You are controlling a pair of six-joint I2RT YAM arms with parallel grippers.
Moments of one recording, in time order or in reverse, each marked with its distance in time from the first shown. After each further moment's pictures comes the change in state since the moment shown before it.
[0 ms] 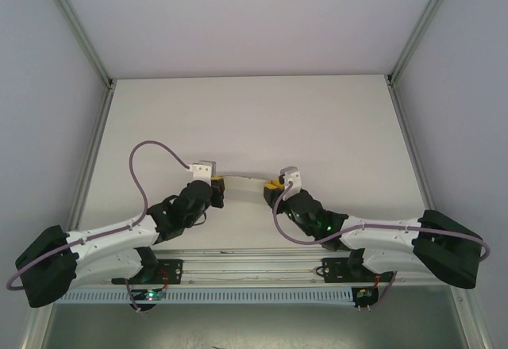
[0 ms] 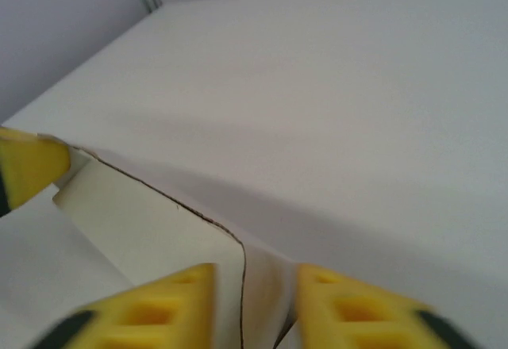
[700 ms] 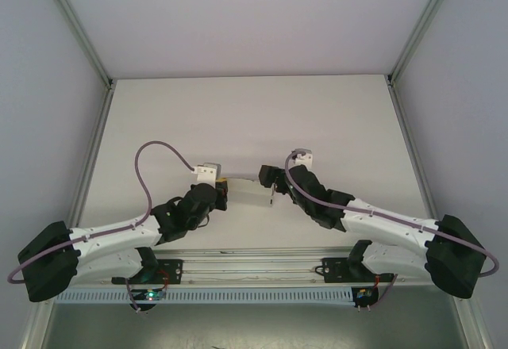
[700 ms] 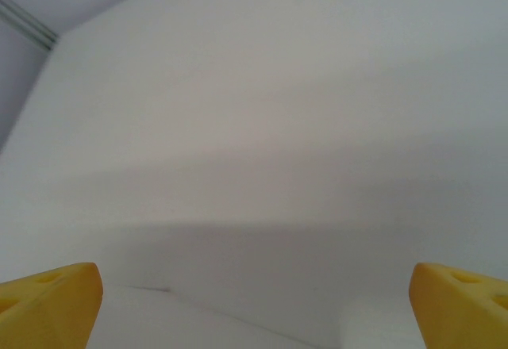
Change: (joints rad) left arm -0.059 0.035 0.018 -0.001 -0.059 0.013; right arm -0.169 -0.003 0.251 -0.481 -0.034 0.395
